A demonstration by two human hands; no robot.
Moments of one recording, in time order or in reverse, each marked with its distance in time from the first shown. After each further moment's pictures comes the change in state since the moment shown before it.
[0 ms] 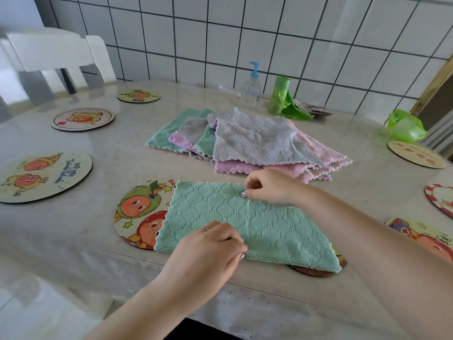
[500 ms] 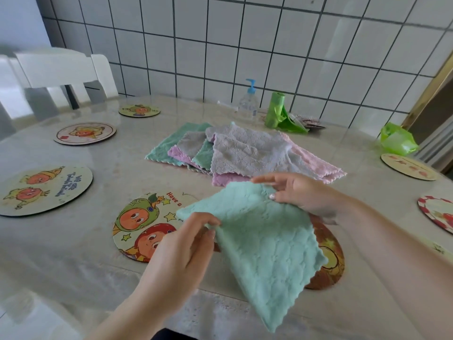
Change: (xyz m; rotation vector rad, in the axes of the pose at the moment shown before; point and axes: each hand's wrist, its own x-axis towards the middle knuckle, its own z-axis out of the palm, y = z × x) left_hand -0.005 0.004 -0.027 -0.477 0.256 -0.328; right_hand -0.054 0.013 -0.035 0.627 -0.053 -0.067
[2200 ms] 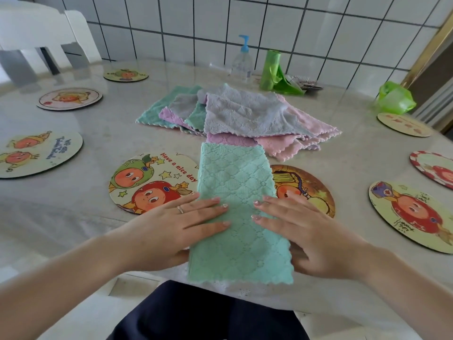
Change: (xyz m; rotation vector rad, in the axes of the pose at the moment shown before) left_hand -0.005 -0.055 -0.020 0.823 -0.581 0.737; right_hand -0.097 0.069 0.072 -1.110 0.032 -0.403
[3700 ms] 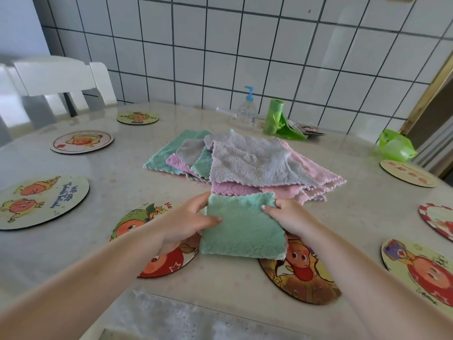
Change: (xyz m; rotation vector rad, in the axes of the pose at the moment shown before) left_hand 0.078 -0.057 -0.027 -1.428 0.121 -0.863; right_hand 0.123 0.070 -0.019 0.679 -0.006 0.874
